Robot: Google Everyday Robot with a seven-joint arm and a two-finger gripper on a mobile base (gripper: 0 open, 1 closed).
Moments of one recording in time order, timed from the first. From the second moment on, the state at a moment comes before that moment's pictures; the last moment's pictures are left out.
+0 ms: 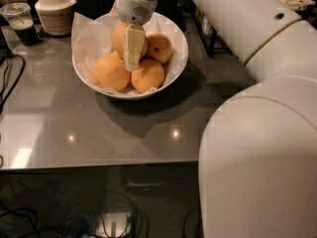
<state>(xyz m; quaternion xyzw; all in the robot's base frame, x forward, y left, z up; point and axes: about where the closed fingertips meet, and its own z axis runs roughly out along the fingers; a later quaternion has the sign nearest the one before) 0.648 0.084 0.944 -0.80 0.56 0.06 0.22</state>
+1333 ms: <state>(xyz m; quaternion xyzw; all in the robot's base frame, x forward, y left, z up) 0.648 0.084 0.944 -0.80 0.56 0.06 0.22</state>
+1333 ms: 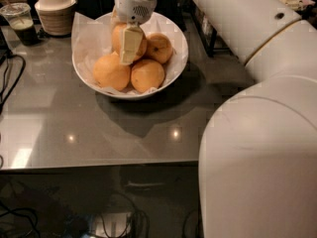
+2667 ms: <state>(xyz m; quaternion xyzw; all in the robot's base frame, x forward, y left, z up) 0.617 0.086 1.037 -0.78 0.55 -0.04 0.28</state>
